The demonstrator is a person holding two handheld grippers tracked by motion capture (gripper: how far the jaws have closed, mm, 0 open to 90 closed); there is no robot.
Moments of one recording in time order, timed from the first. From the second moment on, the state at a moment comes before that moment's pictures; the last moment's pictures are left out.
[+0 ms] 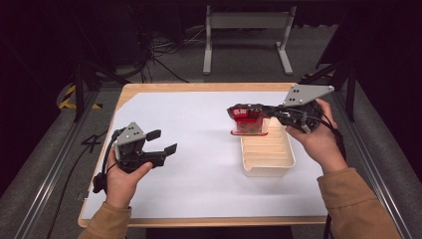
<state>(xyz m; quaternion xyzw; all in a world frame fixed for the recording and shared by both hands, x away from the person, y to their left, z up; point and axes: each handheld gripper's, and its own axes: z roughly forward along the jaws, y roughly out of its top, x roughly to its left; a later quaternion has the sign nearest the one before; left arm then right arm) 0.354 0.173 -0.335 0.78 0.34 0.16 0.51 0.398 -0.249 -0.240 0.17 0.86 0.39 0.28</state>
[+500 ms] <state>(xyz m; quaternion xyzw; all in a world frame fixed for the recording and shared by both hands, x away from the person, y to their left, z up) 0.357 0.174 -0.339 0.78 0.34 0.16 0.50 0.418 -0.274 -0.233 0.19 0.86 0.37 0.29</state>
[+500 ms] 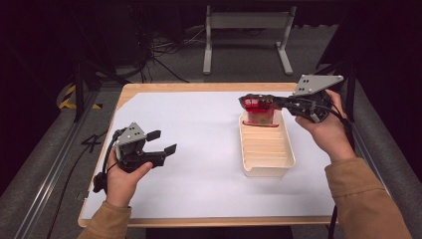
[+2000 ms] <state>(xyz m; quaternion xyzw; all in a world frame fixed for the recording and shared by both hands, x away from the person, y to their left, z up) 0.354 0.180 -0.345 0.78 0.35 0.16 0.49 0.447 -0.286 -0.281 0.17 0.87 0.36 0.29</state>
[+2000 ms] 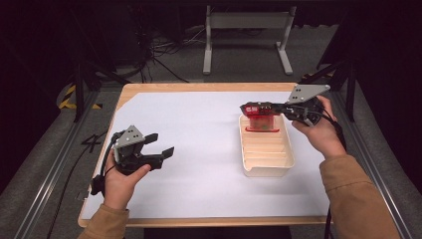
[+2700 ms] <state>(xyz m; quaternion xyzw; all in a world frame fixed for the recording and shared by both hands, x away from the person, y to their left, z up) 0.357 0.178 -0.348 0.79 0.35 0.16 0.48 0.451 -0.289 -0.310 0.19 0.87 0.37 0.26</state>
